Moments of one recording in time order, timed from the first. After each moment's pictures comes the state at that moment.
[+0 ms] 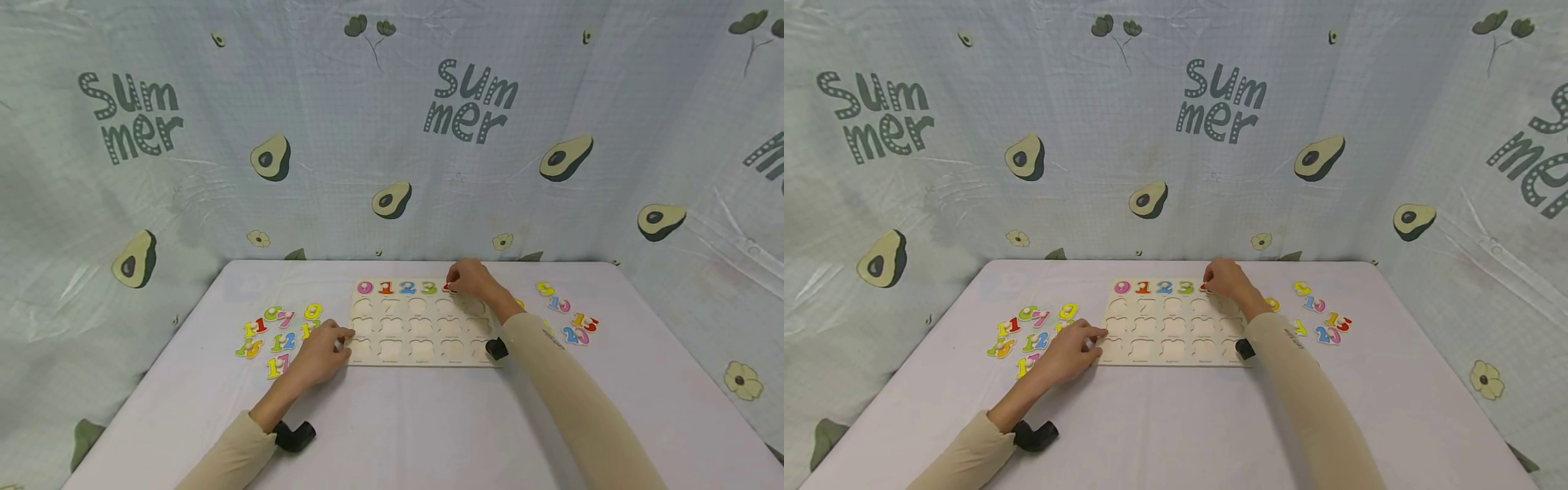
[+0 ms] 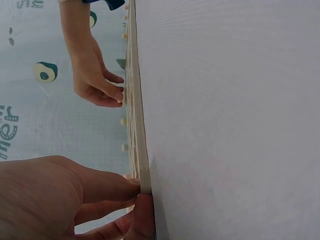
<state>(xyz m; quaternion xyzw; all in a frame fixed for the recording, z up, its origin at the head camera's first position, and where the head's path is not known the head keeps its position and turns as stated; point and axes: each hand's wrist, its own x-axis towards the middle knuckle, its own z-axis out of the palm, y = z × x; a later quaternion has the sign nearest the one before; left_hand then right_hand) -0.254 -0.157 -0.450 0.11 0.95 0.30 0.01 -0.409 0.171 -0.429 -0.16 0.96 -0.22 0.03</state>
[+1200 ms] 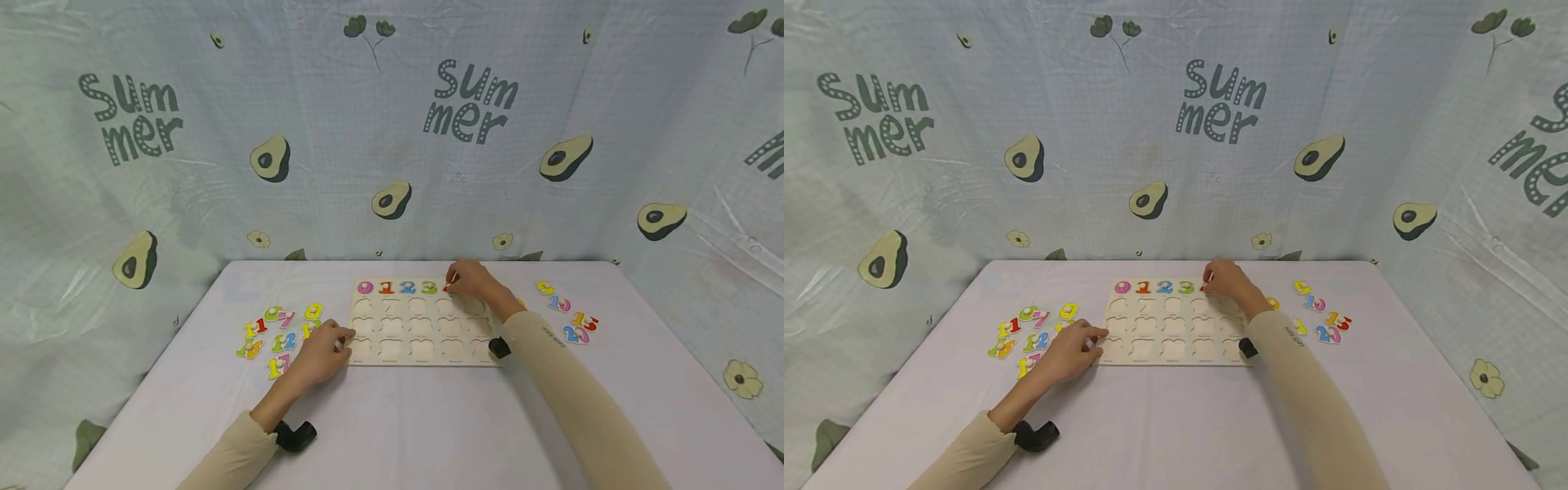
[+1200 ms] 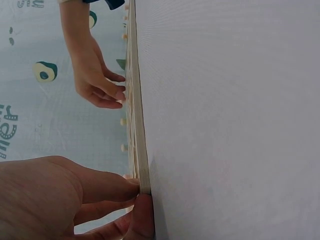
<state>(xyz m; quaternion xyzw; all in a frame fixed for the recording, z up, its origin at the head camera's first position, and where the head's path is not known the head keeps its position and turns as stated) -0.255 -0.157 -0.450 0.10 0.95 0.30 0.01 -0.411 0.173 -0.430 -0.16 0.96 -0.22 0.05</state>
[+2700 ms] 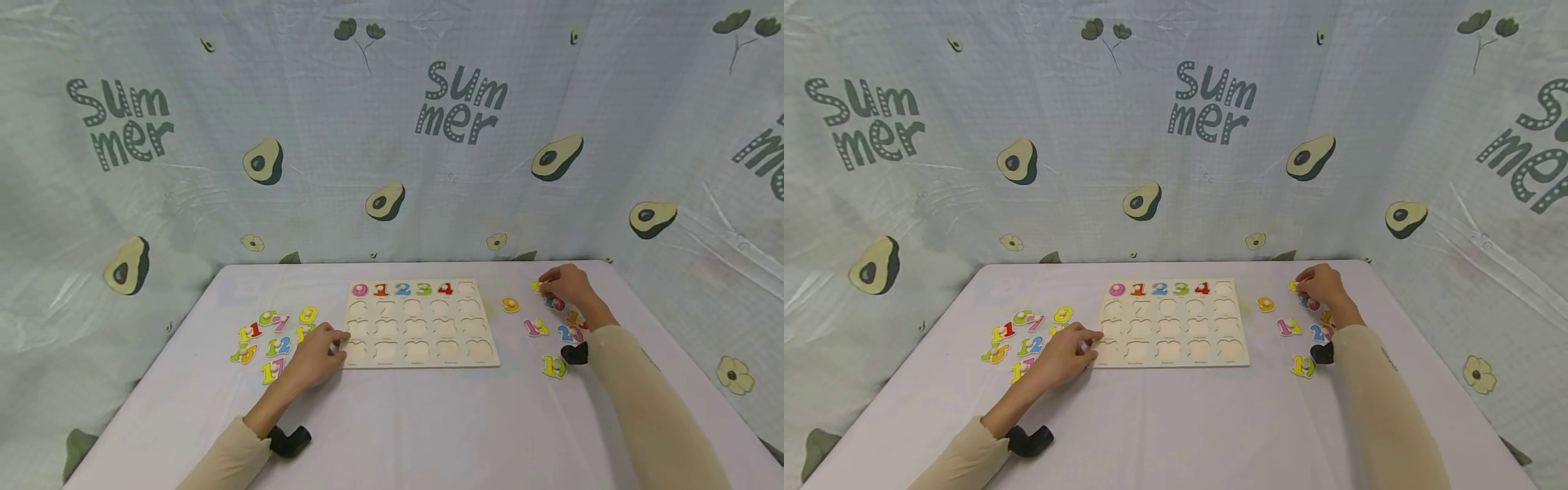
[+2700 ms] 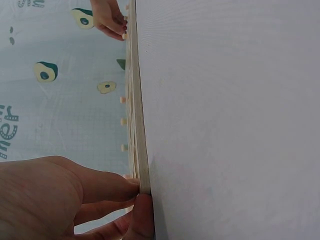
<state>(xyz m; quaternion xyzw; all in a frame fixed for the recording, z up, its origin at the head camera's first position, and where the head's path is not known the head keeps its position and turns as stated) -0.252 -0.158 -0.450 0.10 0.95 0.31 0.01 -0.376 0.359 -0.437 0.03 0.95 -0.30 0.03</state>
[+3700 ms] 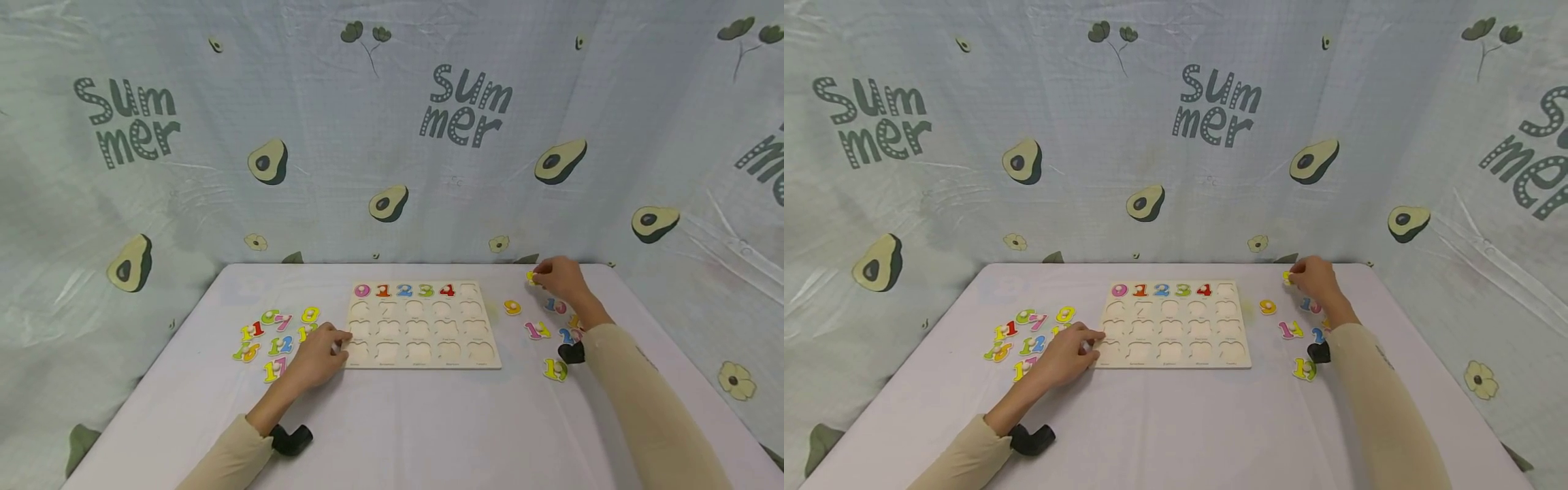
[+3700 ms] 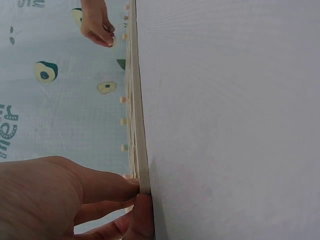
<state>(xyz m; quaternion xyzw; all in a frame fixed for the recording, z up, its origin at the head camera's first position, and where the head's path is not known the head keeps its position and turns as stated) -0.253 -0.160 -0.451 0.11 0.95 0.30 0.01 -0.382 0.335 -0.424 -0.01 0.96 -0.27 -0.04</state>
